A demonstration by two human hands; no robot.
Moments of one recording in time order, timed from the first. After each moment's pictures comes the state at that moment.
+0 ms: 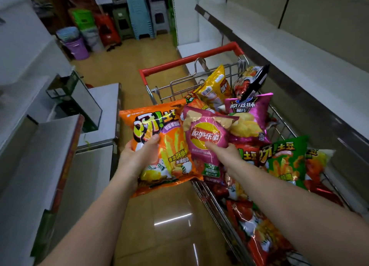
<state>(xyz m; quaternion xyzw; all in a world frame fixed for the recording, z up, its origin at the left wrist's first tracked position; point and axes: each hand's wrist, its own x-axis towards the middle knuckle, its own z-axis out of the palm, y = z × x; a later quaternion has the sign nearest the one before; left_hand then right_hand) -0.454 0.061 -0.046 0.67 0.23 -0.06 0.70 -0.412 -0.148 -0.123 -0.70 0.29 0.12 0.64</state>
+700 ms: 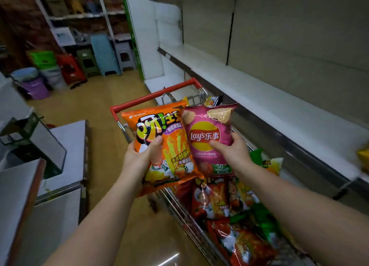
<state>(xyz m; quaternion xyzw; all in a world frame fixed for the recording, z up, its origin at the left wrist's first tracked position) -0.430 0.004 0.002 0.71 0.11 -0.05 0.70 -0.444 -0.210 -0.027 -0.74 0.22 -0.10 0.63</state>
